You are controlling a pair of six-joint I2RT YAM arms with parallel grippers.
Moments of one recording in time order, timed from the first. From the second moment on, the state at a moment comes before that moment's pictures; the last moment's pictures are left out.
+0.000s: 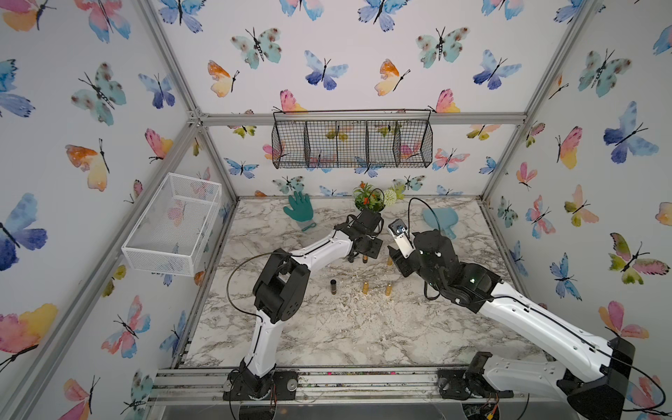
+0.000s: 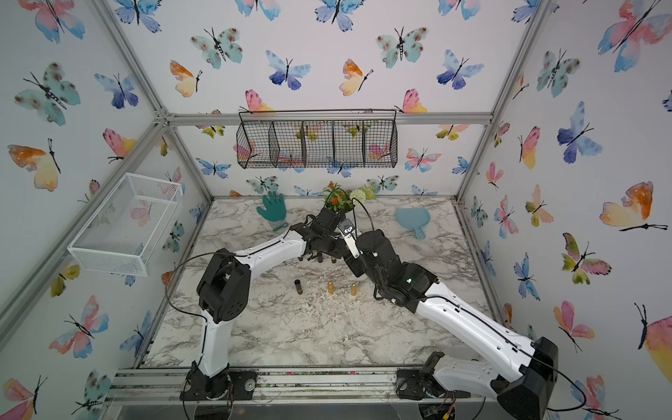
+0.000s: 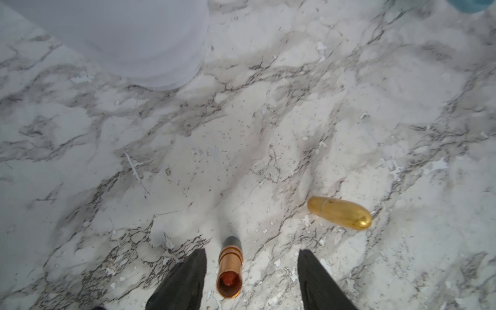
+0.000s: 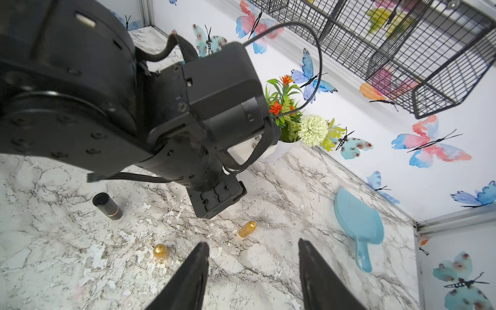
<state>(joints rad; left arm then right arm) -0.72 2.07 1.71 -0.56 0.00 -0.20 0.87 1.14 1.12 -0.46 0.40 -0.15</state>
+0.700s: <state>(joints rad) -0.84 2.21 1.93 -0.60 0.03 -0.17 0.87 1.02 1.23 -0.58 0.45 -0.14</state>
